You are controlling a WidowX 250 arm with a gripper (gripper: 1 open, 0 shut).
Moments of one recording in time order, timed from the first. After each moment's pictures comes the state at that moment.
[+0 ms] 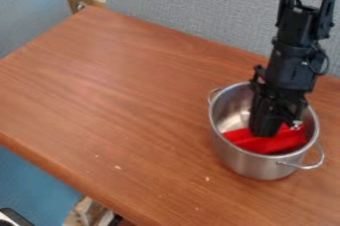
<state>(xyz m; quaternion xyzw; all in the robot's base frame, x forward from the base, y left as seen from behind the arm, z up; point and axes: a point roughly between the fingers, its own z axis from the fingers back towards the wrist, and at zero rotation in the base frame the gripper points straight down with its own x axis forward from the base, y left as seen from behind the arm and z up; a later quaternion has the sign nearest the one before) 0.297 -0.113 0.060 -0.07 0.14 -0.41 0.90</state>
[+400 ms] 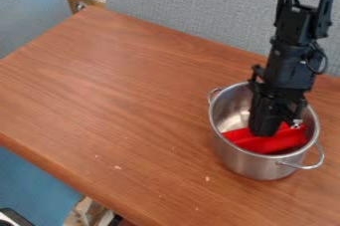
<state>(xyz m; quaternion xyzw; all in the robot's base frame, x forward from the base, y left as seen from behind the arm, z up) 0.299 -0.109 0.060 -0.07 0.14 -0.40 0.90</state>
